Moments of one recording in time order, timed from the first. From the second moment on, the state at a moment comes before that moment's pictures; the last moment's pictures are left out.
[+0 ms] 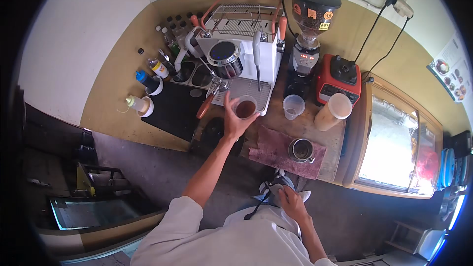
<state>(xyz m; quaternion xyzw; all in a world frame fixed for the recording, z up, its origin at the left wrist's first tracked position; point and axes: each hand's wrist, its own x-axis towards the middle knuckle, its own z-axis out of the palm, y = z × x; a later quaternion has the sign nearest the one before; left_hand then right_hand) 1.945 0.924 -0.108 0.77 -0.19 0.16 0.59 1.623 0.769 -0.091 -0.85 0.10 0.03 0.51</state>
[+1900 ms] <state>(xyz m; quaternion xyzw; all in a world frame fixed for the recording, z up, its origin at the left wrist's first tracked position) 2.069 0.944 -0.121 0.70 -0.22 0.20 0.64 1.706 0.843 -0.075 -0.87 0.08 0.08 0.48</state>
